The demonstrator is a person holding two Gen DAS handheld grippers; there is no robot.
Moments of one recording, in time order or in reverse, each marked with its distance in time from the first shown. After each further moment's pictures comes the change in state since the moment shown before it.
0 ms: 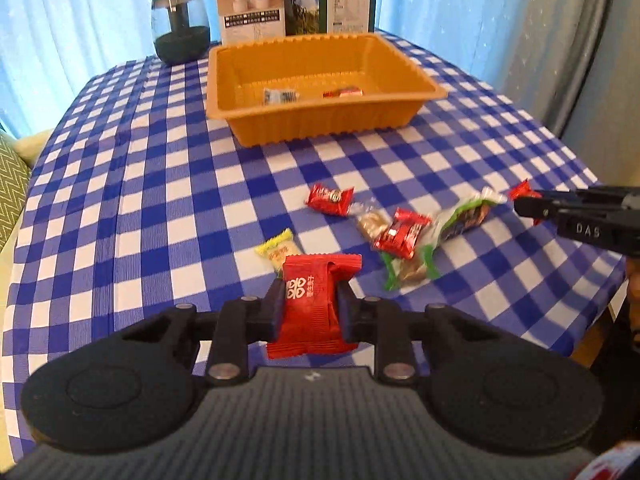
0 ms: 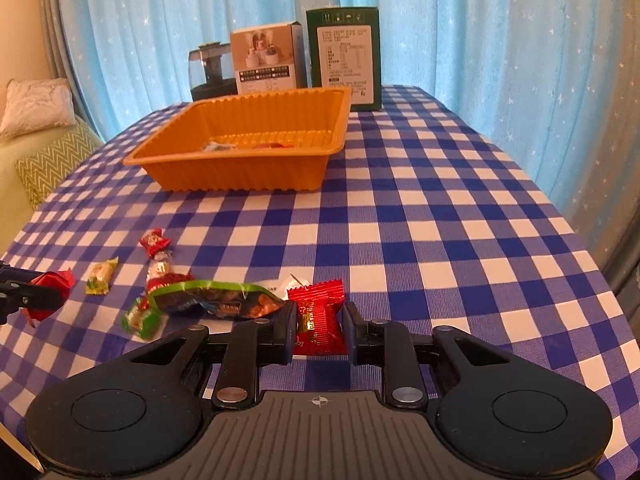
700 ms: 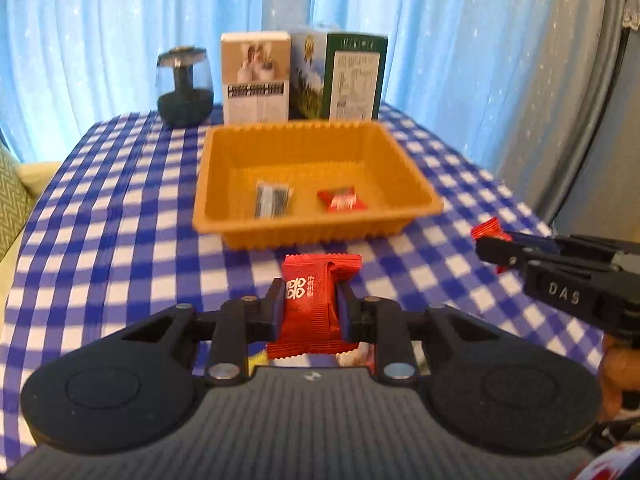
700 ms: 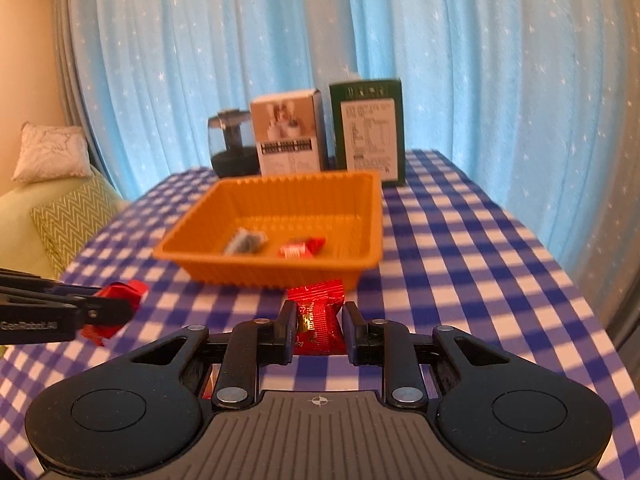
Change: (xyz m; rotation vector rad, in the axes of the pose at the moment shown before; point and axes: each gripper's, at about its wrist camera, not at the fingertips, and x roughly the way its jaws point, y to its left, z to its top) left arm 0.000 -0.010 0.073 -0.083 -0.173 -0.013; right arm -0.003 0.029 0.072 0.003 -0.161 0.051
